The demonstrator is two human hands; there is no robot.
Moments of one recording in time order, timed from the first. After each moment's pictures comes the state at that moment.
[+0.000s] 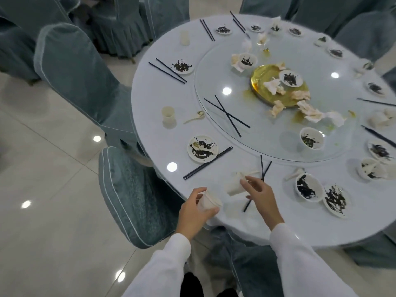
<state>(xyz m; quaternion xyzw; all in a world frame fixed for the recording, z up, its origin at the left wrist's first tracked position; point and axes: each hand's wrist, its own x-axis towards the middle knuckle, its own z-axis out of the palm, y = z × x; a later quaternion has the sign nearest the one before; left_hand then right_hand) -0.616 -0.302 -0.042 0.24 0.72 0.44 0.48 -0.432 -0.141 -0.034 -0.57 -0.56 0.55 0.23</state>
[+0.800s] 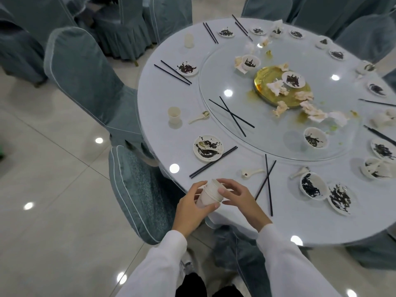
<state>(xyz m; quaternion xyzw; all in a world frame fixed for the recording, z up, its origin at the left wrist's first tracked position) -0.641 -0.321 -0.024 0.30 0.72 0.45 0.43 -0.488 -0.194 -0.007 -0.42 -0.59 0.67 0.12</state>
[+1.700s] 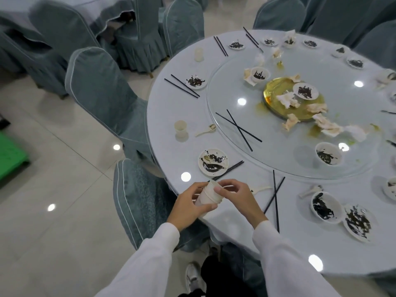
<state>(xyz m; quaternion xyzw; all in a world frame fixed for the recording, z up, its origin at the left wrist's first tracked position) -0.677 -0.279 -0.008 0.35 0.73 0.41 0.41 -0.519 -0.140 -0.012 -0.43 -0.62 0.64 0.15</state>
